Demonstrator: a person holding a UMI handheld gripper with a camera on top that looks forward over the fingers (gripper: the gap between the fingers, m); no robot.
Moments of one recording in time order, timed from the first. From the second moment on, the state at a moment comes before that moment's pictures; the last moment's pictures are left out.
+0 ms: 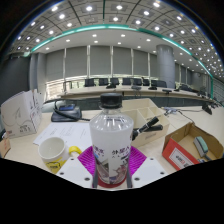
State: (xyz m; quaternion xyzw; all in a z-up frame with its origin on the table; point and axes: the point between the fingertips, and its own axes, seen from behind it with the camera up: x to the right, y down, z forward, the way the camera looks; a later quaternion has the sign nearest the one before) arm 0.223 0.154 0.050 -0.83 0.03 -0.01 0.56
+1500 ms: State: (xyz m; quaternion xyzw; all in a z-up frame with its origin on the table) arm 0.021 -0.186 0.186 -0.92 0.05 -0.06 0.39
